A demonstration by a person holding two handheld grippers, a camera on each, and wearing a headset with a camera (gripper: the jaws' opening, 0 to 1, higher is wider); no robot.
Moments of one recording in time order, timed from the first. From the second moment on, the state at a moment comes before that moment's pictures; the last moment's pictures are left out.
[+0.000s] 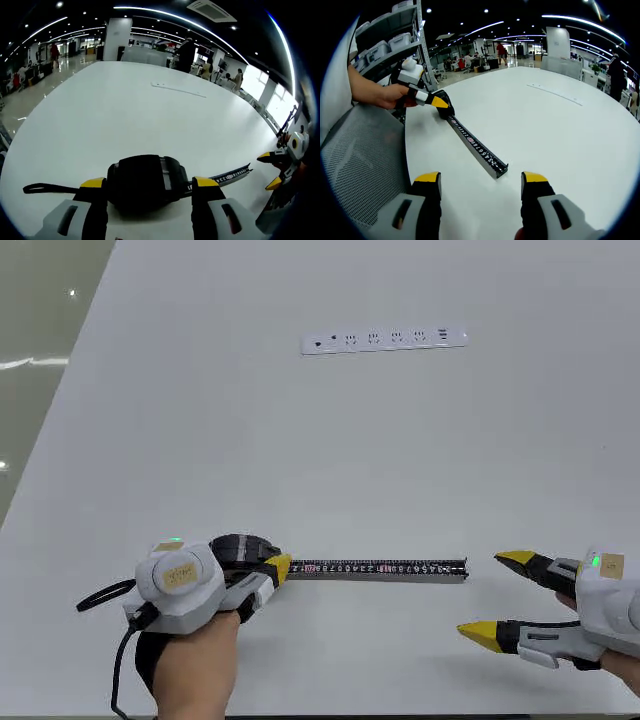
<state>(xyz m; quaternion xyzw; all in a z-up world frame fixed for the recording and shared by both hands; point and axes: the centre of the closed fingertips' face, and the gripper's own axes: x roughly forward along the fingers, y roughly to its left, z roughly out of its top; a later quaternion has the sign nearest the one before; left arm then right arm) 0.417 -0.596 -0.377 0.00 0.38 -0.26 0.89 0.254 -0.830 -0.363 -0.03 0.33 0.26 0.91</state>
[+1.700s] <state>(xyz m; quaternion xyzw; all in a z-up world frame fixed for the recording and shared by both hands) 0.419 -0.594 -0.381 0.01 0.40 -0.25 0.88 0.277 -0.832 -0.384 -0.06 0.32 0.30 0.90</state>
